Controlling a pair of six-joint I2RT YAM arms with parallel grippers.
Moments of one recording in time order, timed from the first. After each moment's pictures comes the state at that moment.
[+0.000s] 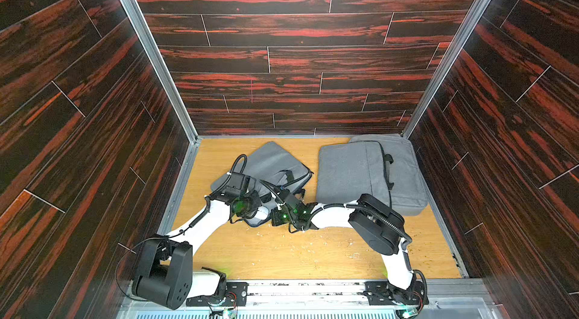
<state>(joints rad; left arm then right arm) -0.27 1.35 0.77 -0.44 0.18 -0.67 1.03 2.08 1.21 0.10 -0.08 0.67</state>
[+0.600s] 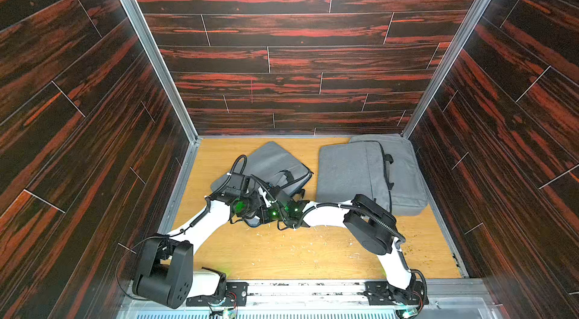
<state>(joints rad) -0.27 1.36 0.76 -0.42 0.18 -0.67 1.07 2.13 1.31 0.13 -0.13 0.67</state>
